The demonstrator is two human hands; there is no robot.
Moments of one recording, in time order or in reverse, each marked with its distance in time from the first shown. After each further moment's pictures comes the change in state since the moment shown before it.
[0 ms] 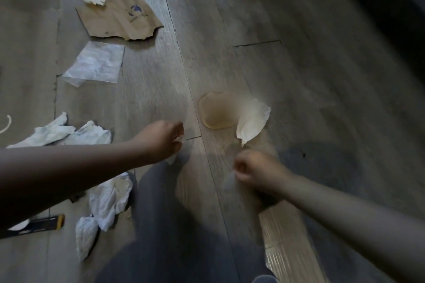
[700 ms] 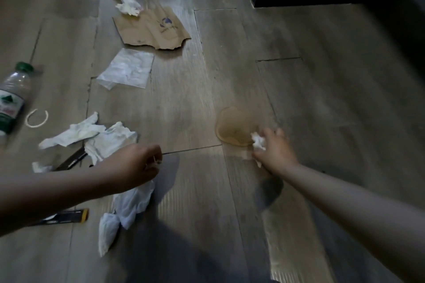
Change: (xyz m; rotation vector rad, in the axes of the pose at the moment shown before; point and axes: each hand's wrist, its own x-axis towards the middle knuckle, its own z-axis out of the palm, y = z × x) left_hand -0.089 -0.048 -0.019 0.048 -0.012 -0.081; right_hand 0.052 0.005 -0.015 0.120 0.287 0.372
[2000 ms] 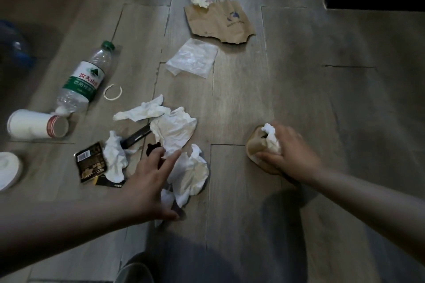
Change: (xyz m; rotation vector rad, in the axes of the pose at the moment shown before) left_hand -0.100 -0.045 0.055 -0.063 0.015 -0.332; right_hand -0.006 -0.080 0.031 -0.011 -0.073 -0.455
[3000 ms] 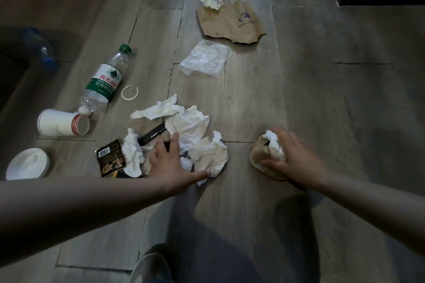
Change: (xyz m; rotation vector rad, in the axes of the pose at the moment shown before) left_hand 0.028 0.015 0.005 -0.283 0.164 -0.389; right_hand -0.012 -0.016 0.012 0.030 -0.050 -0.057
